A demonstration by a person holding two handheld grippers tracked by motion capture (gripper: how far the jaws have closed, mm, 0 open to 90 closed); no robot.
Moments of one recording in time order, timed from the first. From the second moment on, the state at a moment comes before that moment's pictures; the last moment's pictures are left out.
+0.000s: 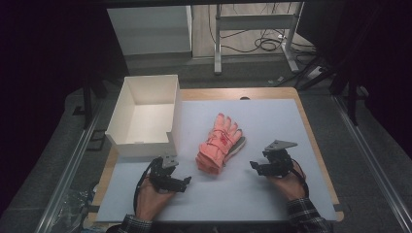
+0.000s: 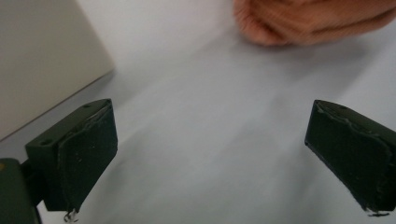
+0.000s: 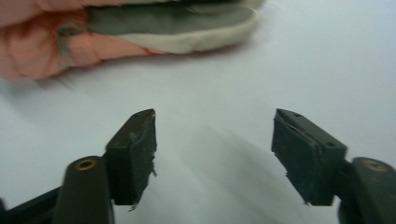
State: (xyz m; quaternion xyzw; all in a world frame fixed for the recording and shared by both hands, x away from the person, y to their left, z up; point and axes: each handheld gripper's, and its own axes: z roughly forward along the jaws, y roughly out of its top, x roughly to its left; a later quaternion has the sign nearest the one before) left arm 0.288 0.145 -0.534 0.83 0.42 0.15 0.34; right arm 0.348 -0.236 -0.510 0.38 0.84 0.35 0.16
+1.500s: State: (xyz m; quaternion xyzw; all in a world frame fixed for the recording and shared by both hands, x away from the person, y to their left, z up) left arm 0.358 0.062 -0.442 0.85 0.40 0.11 0.33; right arm 0.352 -0.287 -0.530 0.41 0.82 0.34 0.20
